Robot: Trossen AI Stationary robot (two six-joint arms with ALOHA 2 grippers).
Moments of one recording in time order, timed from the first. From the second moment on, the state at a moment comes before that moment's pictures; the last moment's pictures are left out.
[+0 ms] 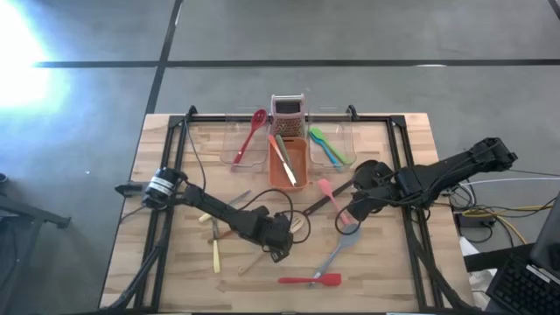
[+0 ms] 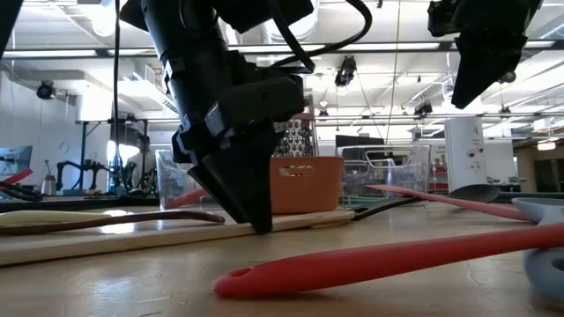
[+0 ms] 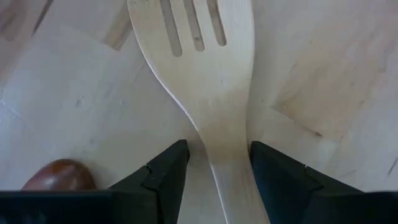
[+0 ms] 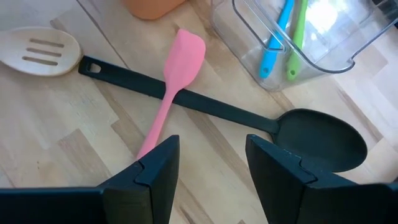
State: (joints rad) left arm -0.34 2.07 1.37 -0.59 -0.22 -0.83; right arm 0.32 1.16 0.93 -1.07 0.46 0.91
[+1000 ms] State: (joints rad) left arm -0.39 2.04 1.37 -0.62 -0.23 -0.81; right arm 0.32 1.16 0.93 -1.07 0.46 0.91
